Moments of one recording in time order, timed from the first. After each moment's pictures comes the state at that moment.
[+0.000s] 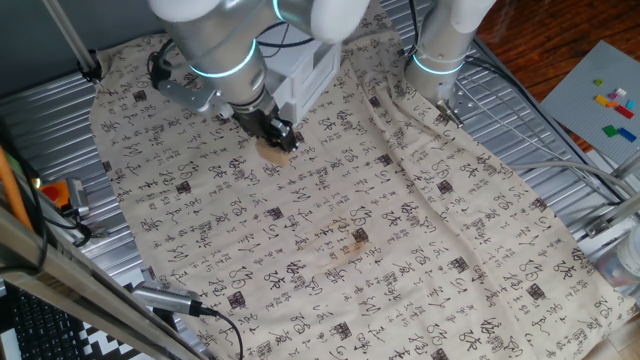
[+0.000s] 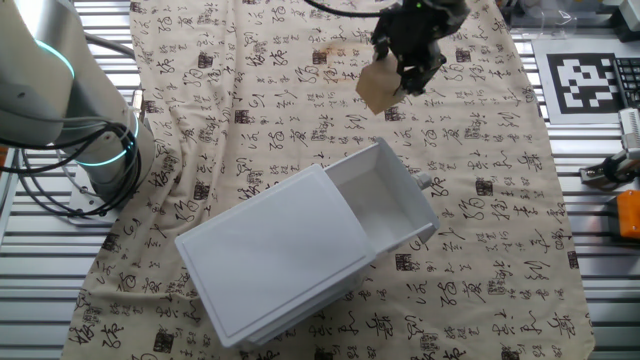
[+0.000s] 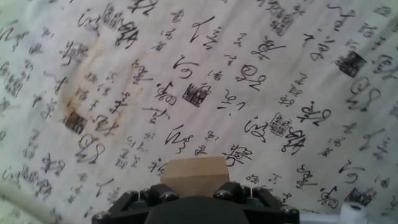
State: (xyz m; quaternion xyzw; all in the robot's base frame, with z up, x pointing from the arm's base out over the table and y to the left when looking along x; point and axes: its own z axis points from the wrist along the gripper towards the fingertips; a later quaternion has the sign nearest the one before) arm 0.473 0.076 0.200 0.24 -0.97 -0.01 0.10
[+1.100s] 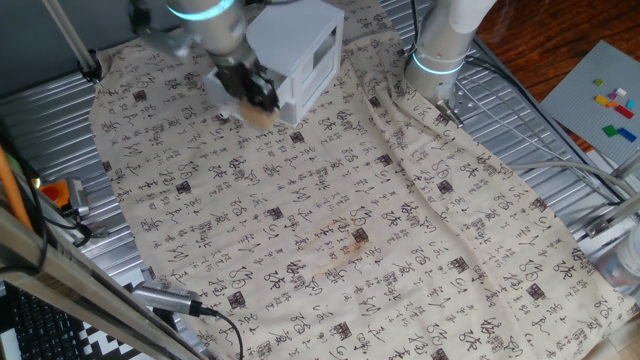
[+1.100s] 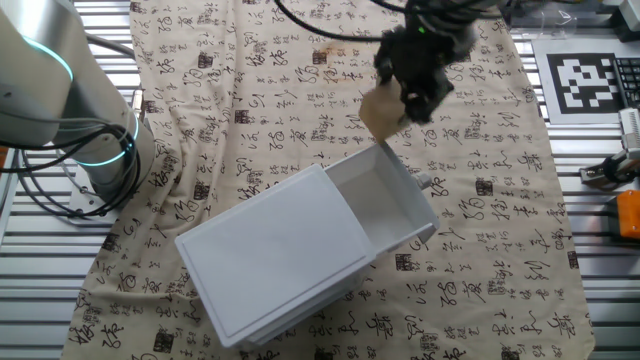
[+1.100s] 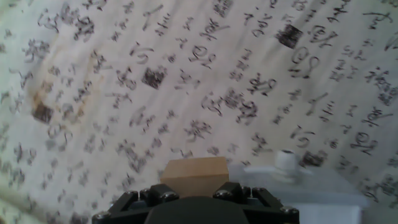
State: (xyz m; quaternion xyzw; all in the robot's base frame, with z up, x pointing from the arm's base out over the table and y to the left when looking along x) arm 0.472 -0.011 0.244 0.27 -0.96 -0.02 0.10
